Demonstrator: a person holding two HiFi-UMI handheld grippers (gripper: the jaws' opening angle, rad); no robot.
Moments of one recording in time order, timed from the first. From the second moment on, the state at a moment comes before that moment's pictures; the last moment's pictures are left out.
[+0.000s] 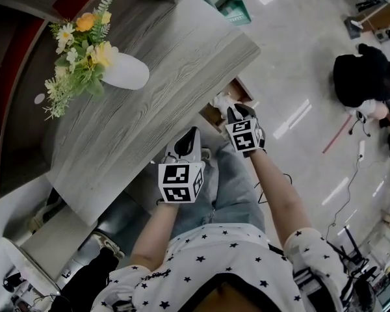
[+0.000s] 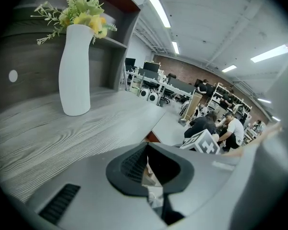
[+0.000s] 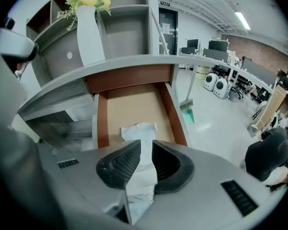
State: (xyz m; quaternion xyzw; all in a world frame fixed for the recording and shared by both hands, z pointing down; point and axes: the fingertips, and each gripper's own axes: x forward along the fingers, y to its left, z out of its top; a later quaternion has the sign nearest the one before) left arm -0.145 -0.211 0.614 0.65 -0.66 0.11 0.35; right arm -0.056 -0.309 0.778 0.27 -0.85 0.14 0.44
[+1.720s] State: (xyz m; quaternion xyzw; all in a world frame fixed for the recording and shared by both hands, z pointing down) left arm -0.124 -0.165 0.492 0.73 -0.63 0.08 0.26; right arm -0.040 -0.205 0.499 0.36 -0.91 0.13 0.19
